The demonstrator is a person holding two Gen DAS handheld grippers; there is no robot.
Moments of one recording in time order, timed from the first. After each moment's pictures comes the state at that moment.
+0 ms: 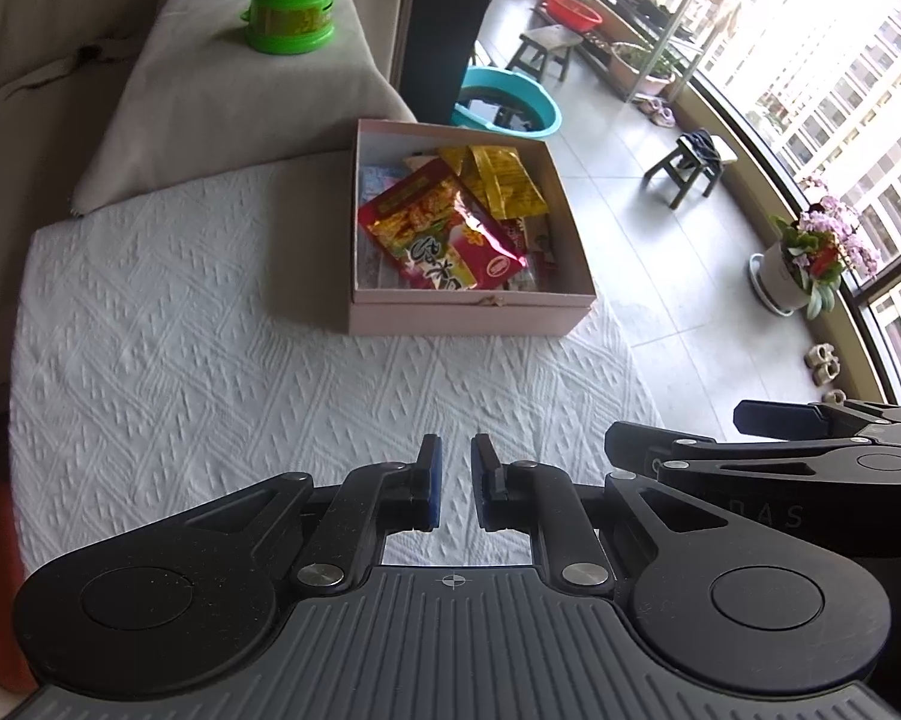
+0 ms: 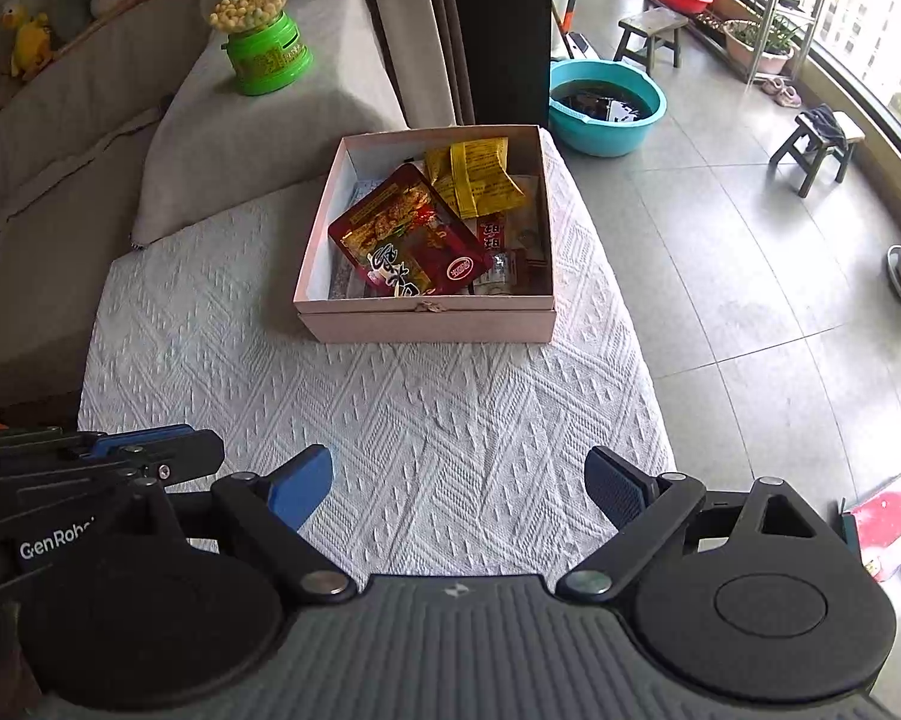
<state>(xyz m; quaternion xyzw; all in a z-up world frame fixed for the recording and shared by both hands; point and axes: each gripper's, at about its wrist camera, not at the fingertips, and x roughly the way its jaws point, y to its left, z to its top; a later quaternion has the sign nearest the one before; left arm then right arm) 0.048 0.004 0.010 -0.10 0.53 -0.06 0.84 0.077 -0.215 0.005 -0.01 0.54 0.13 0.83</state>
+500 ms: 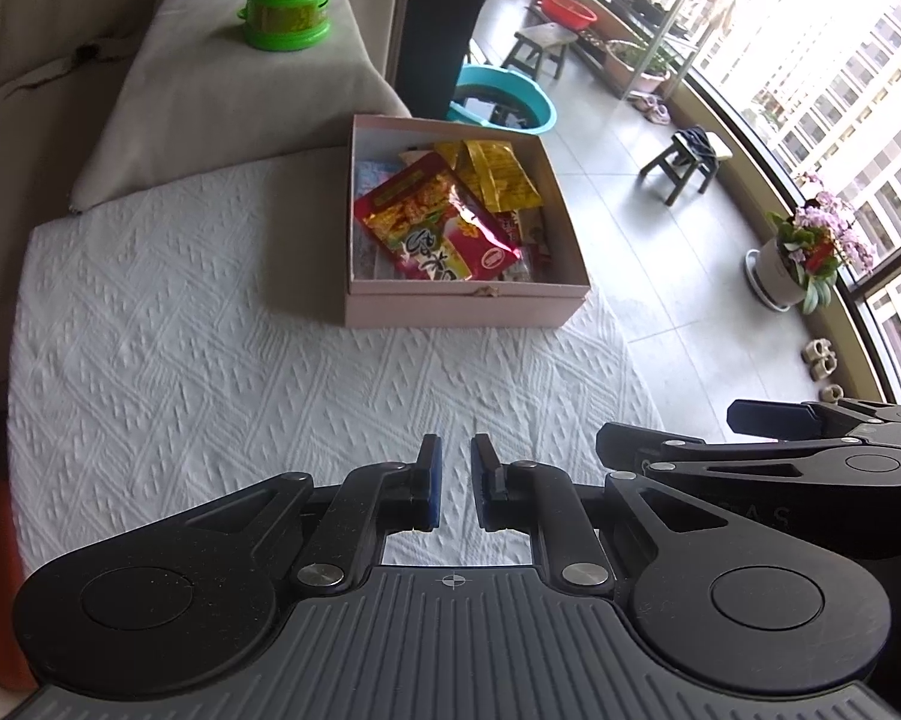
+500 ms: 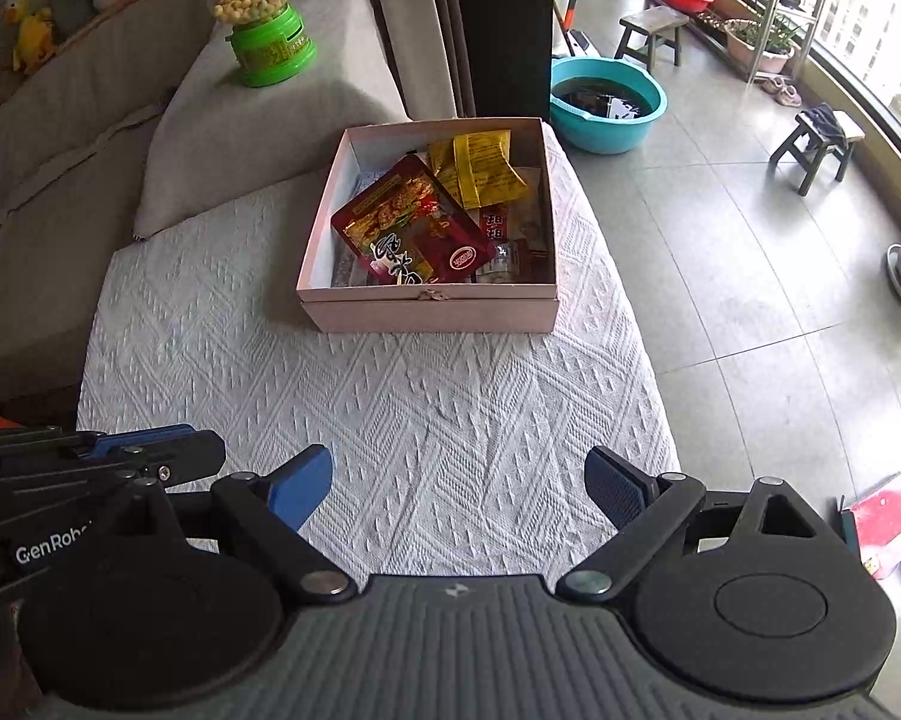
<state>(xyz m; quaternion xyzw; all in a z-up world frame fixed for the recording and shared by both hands) 0.040 0.001 0.012 -0.10 0.53 -0.06 0.84 0.072 -0.214 0.003 -0.01 0.54 0.13 0.83</state>
